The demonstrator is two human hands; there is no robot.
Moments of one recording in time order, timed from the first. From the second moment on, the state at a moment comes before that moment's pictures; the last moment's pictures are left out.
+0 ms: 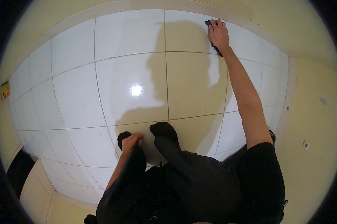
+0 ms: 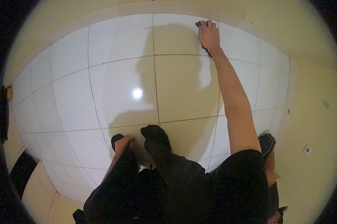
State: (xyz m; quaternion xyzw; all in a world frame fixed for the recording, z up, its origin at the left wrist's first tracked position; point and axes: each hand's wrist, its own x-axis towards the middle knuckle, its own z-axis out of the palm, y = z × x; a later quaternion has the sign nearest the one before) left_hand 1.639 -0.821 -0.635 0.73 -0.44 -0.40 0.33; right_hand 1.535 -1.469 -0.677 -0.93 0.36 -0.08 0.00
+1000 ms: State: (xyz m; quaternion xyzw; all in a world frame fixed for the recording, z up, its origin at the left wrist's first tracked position) left_hand 1.636 -0.820 -0.634 0.75 -0.44 -0.38 0.31; right_hand 1.554 -1.449 -0.669 -0.91 0.41 -0.08 -0.04
